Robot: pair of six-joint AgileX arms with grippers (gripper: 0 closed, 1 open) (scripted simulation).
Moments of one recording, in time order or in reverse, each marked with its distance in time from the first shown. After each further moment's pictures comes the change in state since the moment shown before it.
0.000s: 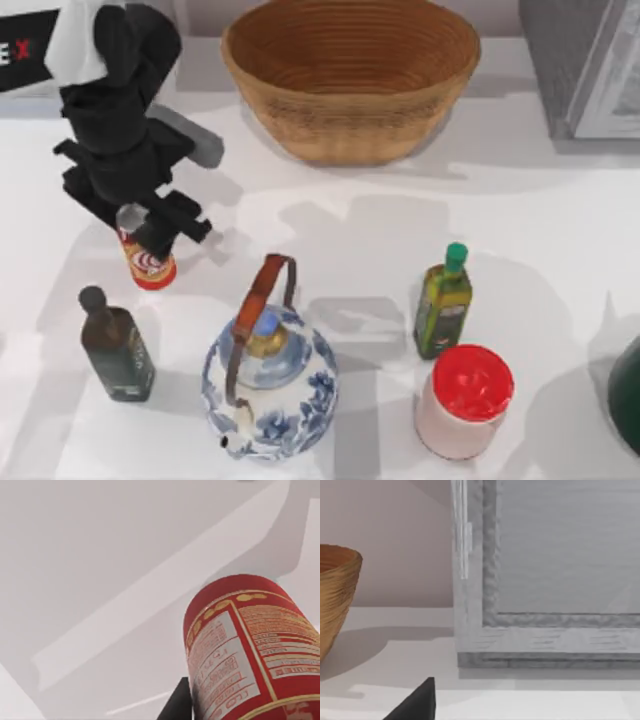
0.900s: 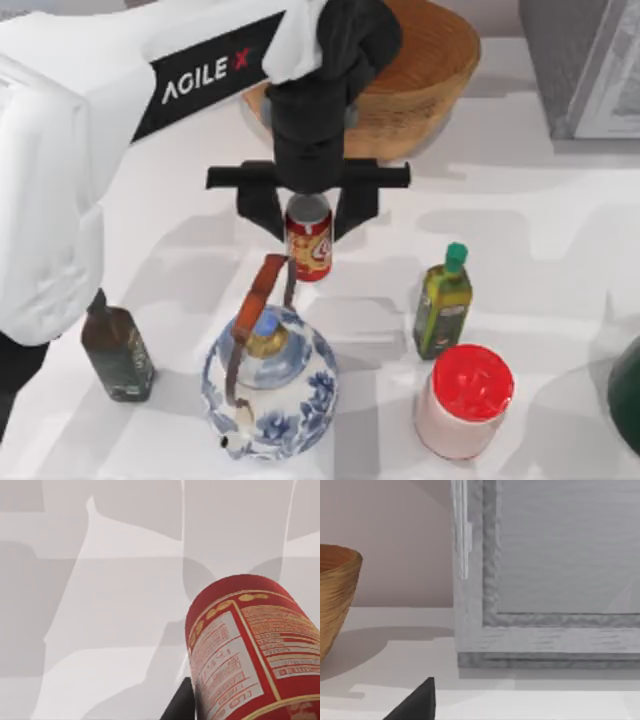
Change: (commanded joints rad) left arm -0.347 0.230 0.448 -0.201 -0.006 -0.997; right arm 0.000 0.000 0.000 0.000 0.000 0.000
